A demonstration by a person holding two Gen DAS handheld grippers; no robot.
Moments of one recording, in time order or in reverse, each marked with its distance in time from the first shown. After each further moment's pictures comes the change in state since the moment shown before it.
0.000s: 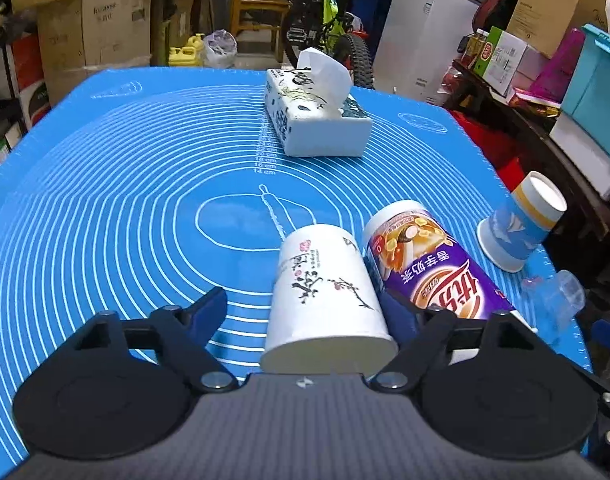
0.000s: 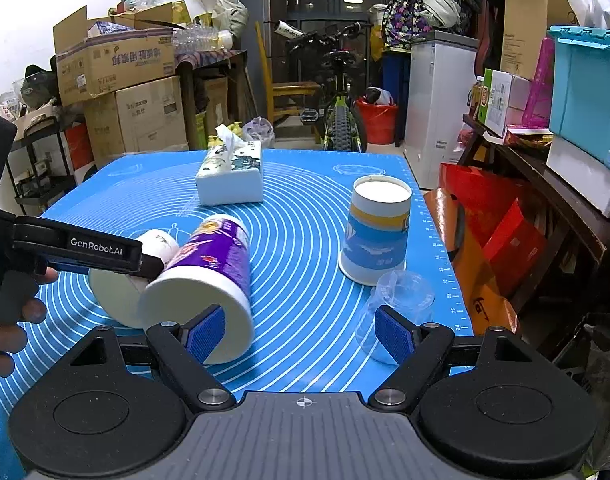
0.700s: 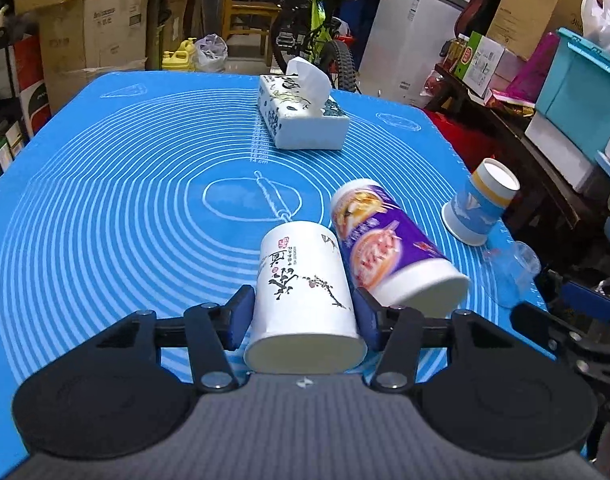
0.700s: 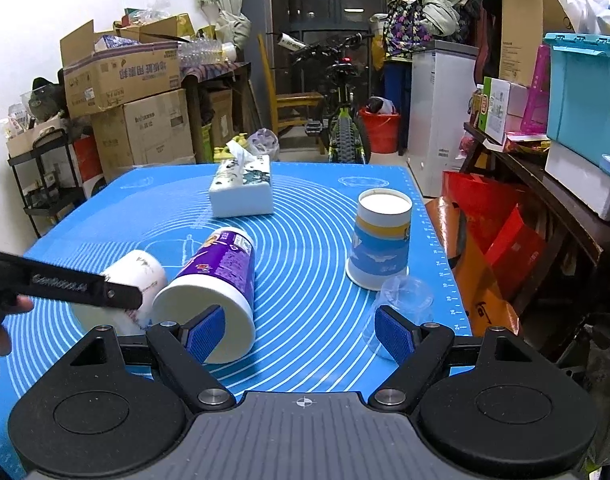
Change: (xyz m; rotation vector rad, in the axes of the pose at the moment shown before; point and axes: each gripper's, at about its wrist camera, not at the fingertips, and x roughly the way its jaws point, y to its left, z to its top) left arm -0.054 -0.002 -0.027 0.003 -0.011 -0.029; right arm -0.025 0.003 0.000 0.016 -0.032 0.024
